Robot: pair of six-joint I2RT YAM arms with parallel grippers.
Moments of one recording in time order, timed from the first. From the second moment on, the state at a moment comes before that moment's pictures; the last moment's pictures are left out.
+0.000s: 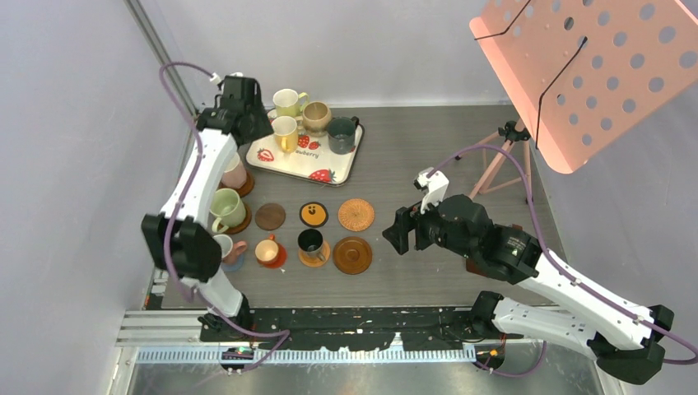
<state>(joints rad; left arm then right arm) -0.17 1.58 1.64 -0.81 -0.28 -0.47 0.95 0.80 0.92 -0.60 0.16 0.39</state>
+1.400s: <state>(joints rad) -0.07 2.31 2.24 -0.88 -0.06 -0.44 0.95 0.84 0.94 -0.59 0.18 0.37</state>
